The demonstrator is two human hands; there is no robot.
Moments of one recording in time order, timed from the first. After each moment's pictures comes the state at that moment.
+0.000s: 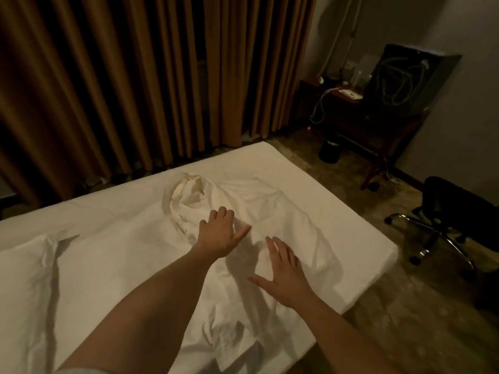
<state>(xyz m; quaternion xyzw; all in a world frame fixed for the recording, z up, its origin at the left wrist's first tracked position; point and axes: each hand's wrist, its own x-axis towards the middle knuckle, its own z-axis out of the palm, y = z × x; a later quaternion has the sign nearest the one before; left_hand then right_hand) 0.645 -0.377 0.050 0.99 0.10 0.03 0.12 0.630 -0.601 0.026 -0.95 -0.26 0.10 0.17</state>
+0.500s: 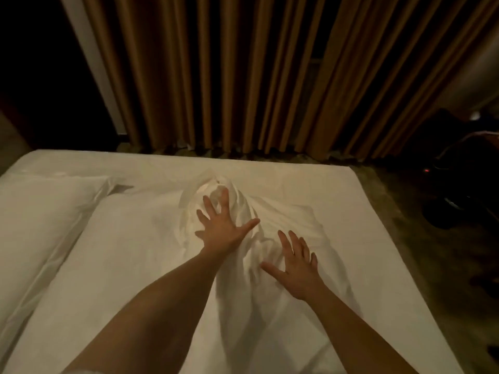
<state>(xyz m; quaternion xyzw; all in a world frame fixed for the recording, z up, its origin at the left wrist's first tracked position) 0.768 -0.373 0.014 0.79 0.49 0.11 0.34 0.885 -0.564 0.003 -0.87 -0.42 0.23 0.09</state>
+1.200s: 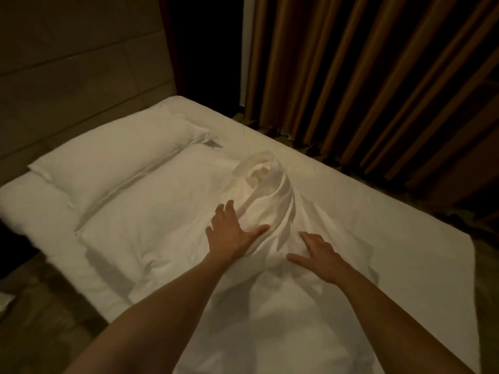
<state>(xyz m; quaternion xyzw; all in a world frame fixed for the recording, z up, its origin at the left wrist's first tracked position) 0.764 -0.453 -0.013 0.61 0.73 0.17 0.26 1.014 -0.496 -0.013 -0.70 -0.63 0.35 -0.01</state>
